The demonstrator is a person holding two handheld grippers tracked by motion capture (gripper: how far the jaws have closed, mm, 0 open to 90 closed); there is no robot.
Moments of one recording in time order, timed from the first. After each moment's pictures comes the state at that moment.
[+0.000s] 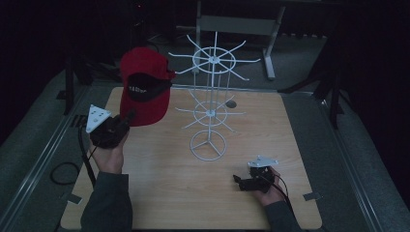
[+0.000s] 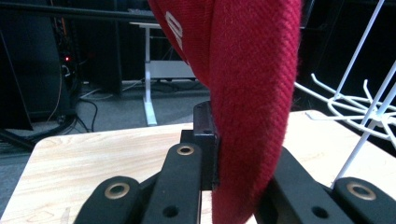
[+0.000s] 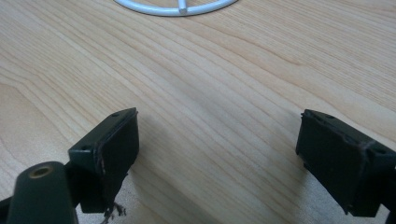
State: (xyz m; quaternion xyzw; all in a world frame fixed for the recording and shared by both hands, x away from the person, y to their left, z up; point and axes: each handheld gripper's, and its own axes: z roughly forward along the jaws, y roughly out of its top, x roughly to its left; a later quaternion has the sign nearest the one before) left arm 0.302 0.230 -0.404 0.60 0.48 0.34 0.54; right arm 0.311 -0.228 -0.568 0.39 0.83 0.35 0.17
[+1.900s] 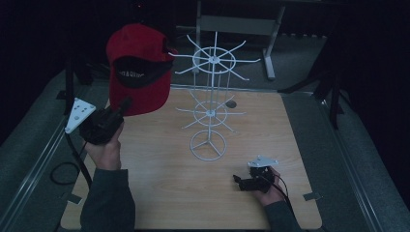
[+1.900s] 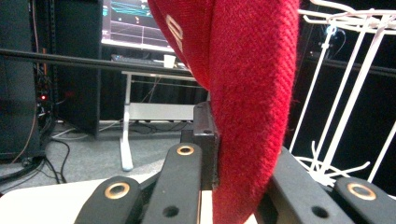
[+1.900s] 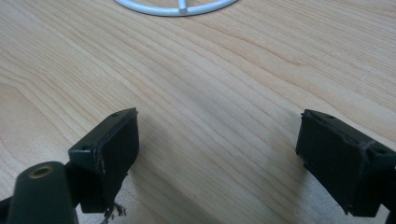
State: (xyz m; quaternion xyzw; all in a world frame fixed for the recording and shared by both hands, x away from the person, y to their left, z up) left arm 0.288 0.234 -0.369 0.55 0.44 0.34 0.62; right arm 0.311 -0.228 -0.568 0.39 0.83 0.35 0.17
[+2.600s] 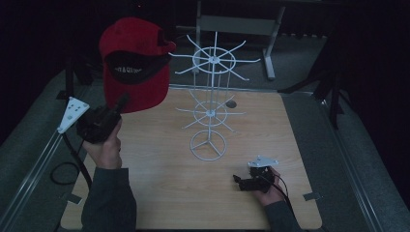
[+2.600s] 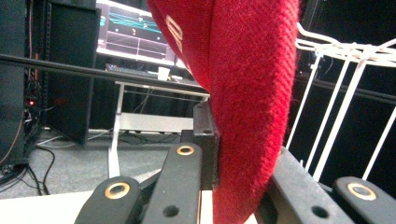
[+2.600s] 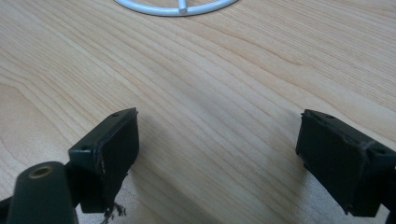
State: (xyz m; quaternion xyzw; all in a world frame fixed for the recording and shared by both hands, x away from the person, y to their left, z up) left arm 0.286 0.237 -0.363 0.53 0.44 0.33 0.65; right arm 0.311 -0.228 -0.568 0.39 0.83 0.35 0.17
